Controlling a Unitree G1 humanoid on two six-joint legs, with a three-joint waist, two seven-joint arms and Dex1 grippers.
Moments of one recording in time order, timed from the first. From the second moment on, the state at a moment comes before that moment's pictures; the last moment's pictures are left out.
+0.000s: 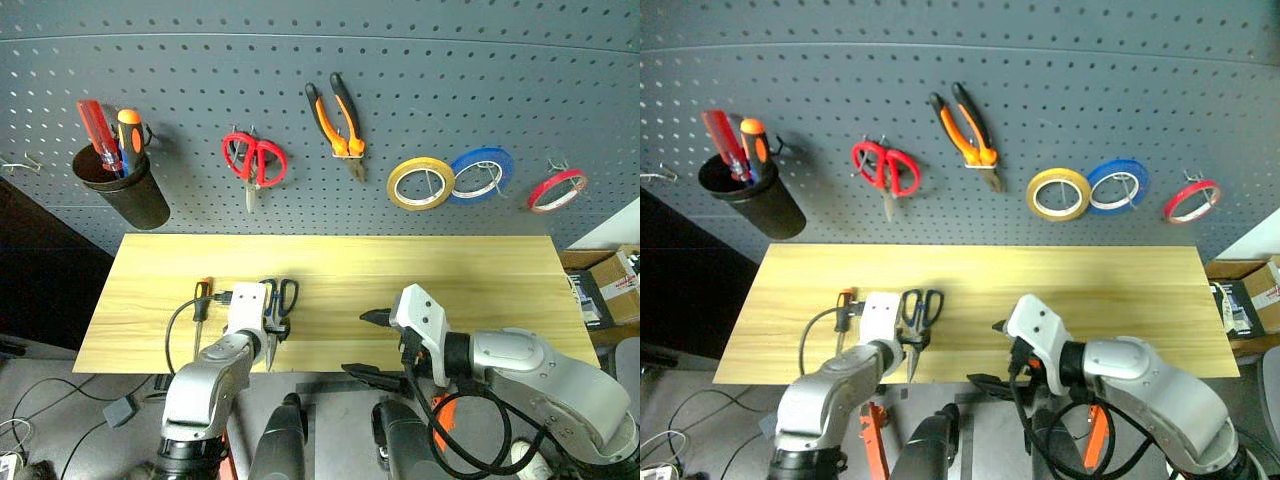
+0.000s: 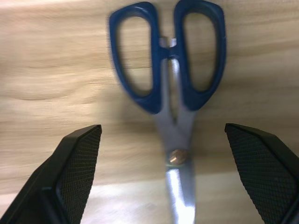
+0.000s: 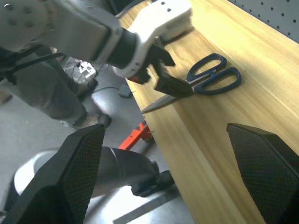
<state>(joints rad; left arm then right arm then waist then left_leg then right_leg) -0.15 0.17 0.03 -0.31 -0.20 1.12 0.03 -0.22 -0.60 0.26 -0.83 0.53 0.99 0.57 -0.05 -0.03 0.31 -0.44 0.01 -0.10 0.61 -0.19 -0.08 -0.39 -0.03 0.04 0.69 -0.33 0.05</state>
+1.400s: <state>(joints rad) -0.03 0.42 0.12 -0.31 -0.31 0.78 -0.49 -0.23 -0.63 0.06 -0.78 0.50 0.79 0.60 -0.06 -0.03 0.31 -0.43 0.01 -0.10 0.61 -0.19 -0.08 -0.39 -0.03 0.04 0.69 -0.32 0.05</state>
